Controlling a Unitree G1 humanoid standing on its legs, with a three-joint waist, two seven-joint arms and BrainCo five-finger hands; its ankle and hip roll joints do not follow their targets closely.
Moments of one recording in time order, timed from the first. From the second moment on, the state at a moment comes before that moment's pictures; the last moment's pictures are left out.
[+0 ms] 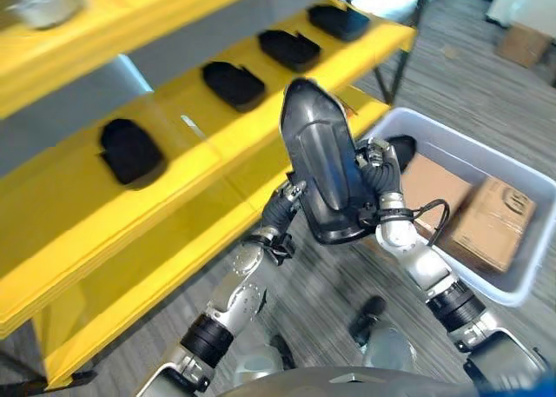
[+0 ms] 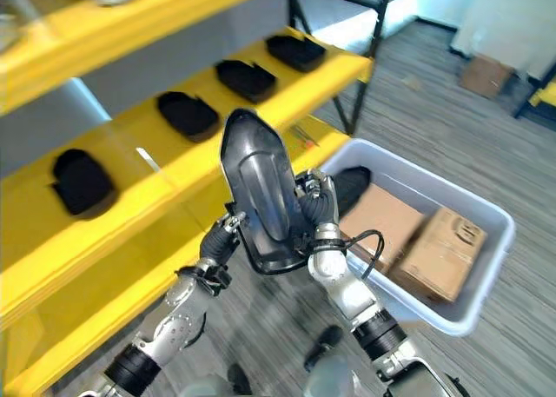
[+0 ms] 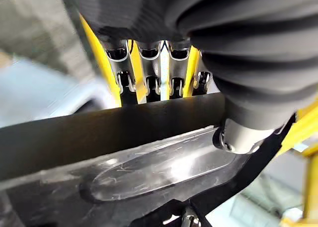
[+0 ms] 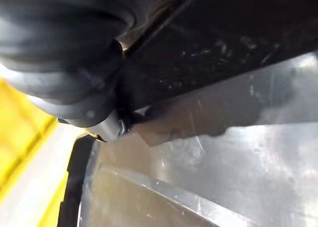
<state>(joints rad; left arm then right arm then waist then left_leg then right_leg) -0.11 0.30 -0.47 0.08 -0.83 -0.09 0.17 -0.34 -0.29 0.52 0.11 0.09 0.04 -0.62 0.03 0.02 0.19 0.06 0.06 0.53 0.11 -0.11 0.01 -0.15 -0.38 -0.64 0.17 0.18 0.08</state>
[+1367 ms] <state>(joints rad) -0.06 0.33 -0.39 0.10 -0.81 -0.03 0.04 -0.42 -0.28 0.58 0.20 -0.03 0.02 -0.58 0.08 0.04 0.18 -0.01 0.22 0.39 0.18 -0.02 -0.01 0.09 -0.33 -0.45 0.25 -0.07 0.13</state>
